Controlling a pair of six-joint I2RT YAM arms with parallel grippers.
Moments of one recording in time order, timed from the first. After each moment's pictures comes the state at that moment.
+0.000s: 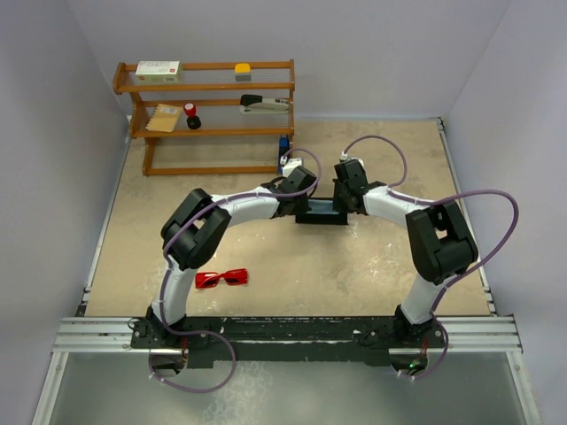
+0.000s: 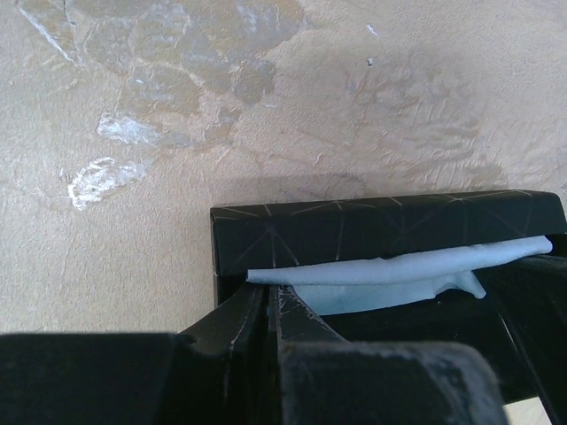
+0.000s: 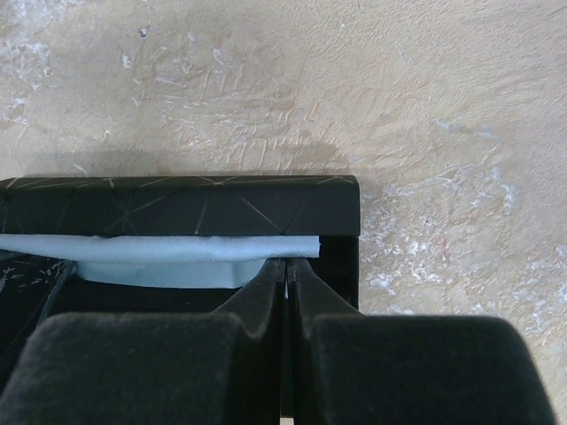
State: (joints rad) left arm -0.77 2.11 1.45 -0.22 -0.26 -0.76; right arm 0.40 1.76 1.04 -0.23 0.19 0.40
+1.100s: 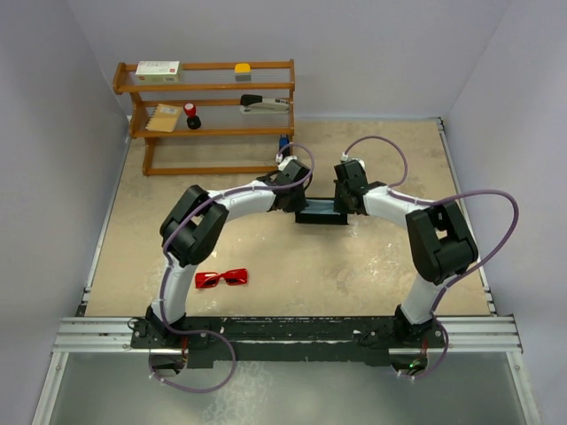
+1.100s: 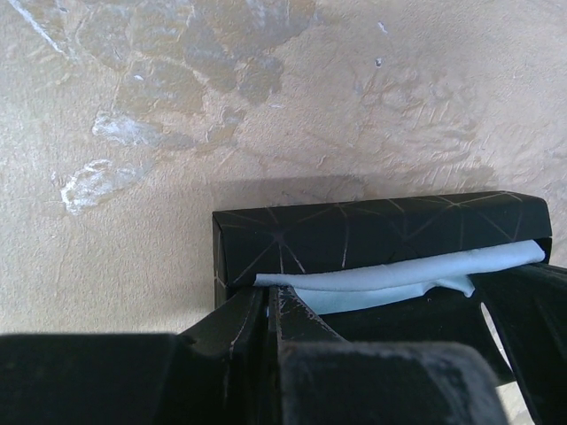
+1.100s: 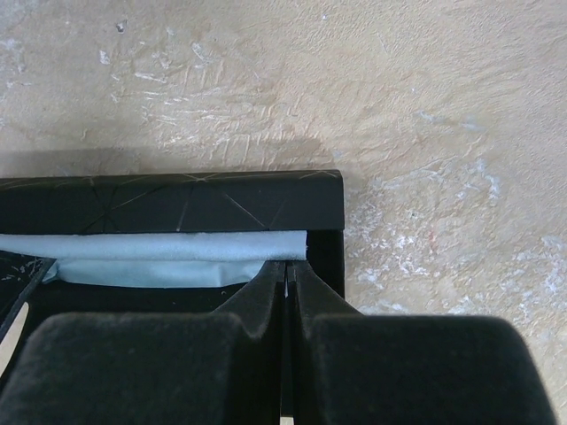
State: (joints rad) left arm -0.72 2.12 1.49 -0.27 -0.16 -0.81; right arm 0.40 1.76 1.04 -0.24 0.22 0.40
